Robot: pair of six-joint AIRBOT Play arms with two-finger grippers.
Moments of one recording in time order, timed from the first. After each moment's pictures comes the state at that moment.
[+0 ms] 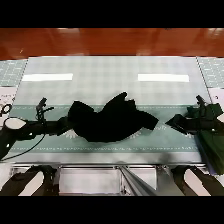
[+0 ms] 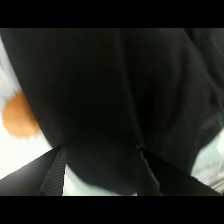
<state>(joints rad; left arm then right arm) 0.12 -0.96 0.36 0.67 -0.95 -1.22 -0.37 -0.94 0.48 -0.97 1.11 1.33</state>
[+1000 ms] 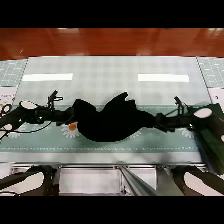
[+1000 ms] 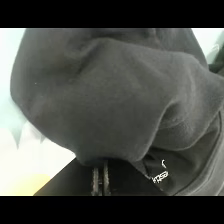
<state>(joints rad) 0.07 -1.31 0.58 0.63 -0.97 -1.14 -0.09 -1.21 0.51 -0.73 0.93 1.28</state>
